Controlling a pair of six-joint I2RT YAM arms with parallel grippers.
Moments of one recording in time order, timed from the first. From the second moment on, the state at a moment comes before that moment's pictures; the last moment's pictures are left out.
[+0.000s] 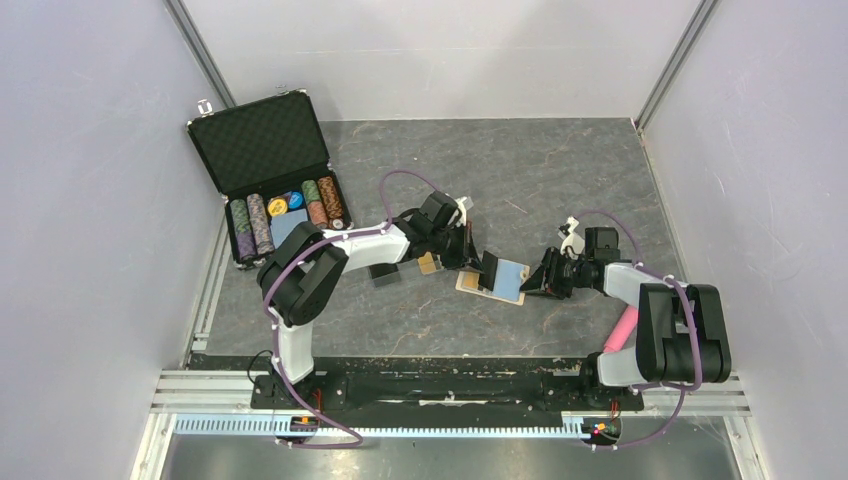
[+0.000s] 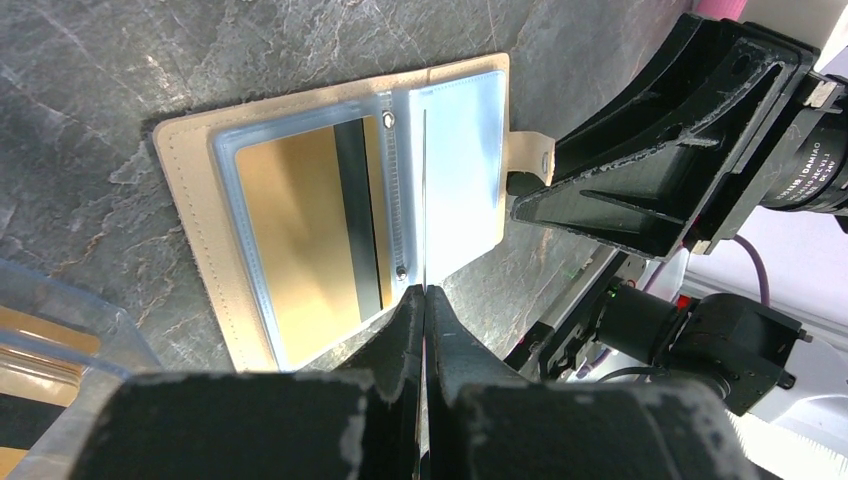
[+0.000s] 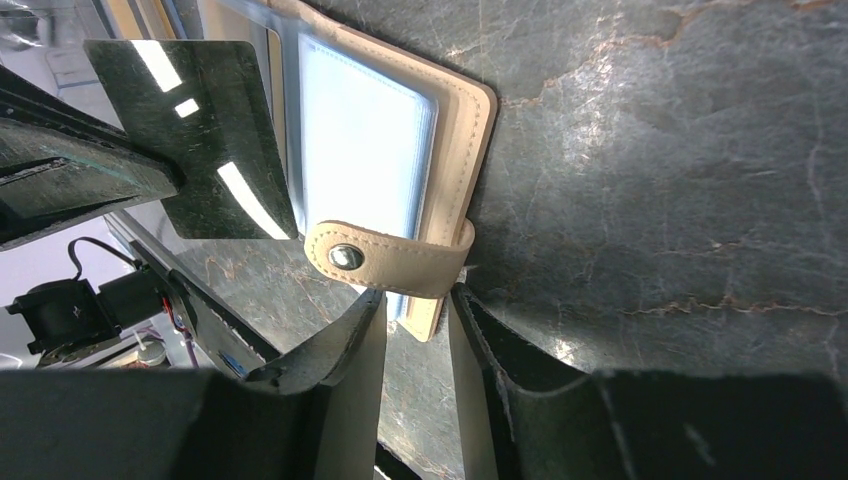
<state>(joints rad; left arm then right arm) -0.77 1.92 1.18 -0.05 0.45 -0.76 -0.05 1.41 0.49 -0.20 -0.70 0.30</state>
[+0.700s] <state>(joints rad) -0.77 1.98 1.20 -0.04 0.48 -0.75 -0.05 1.43 0.49 -0.19 -0.72 0.30</state>
